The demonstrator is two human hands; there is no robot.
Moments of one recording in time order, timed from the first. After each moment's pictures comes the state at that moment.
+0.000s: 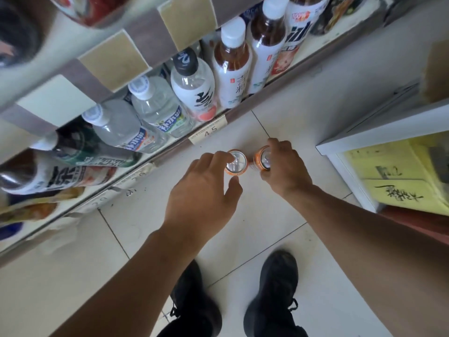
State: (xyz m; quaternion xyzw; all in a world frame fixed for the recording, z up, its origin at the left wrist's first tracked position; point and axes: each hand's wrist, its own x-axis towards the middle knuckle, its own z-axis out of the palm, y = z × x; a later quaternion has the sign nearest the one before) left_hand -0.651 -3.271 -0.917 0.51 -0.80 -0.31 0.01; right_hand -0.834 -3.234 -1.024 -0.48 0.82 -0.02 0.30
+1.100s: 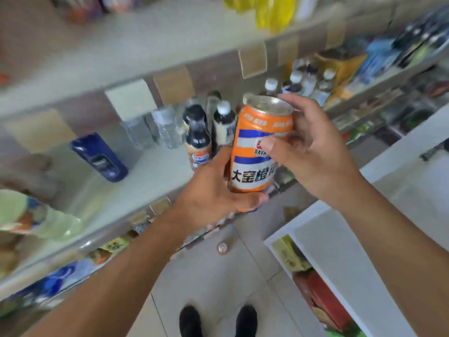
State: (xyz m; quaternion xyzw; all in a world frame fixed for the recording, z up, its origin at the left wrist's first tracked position) left_hand -0.662 -3.298 -0.257 0.32 -0.72 -0.56 0.25; right_hand -0.833 -3.235 -0.200 -0.52 0.59 -0.54 0.31
